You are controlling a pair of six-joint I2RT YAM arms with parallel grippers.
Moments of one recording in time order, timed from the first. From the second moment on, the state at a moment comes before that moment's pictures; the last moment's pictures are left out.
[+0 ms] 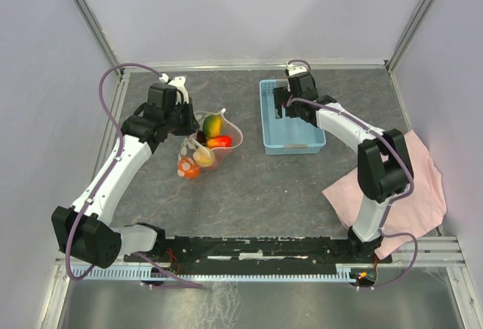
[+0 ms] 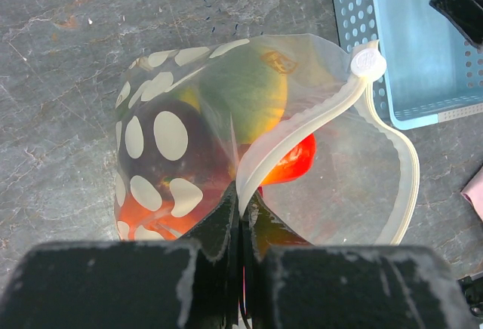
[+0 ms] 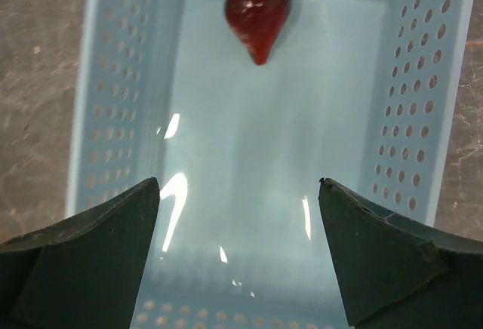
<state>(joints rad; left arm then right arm) -0.31 1.26 1.20 -0.65 0.08 -0.30 0.43 1.80 1.39 -0.31 0.19 0.17</state>
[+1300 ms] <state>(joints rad) -0.31 1.27 1.20 -0.65 0.08 -0.30 0.28 2.31 1.68 0.00 0.05 0.44</state>
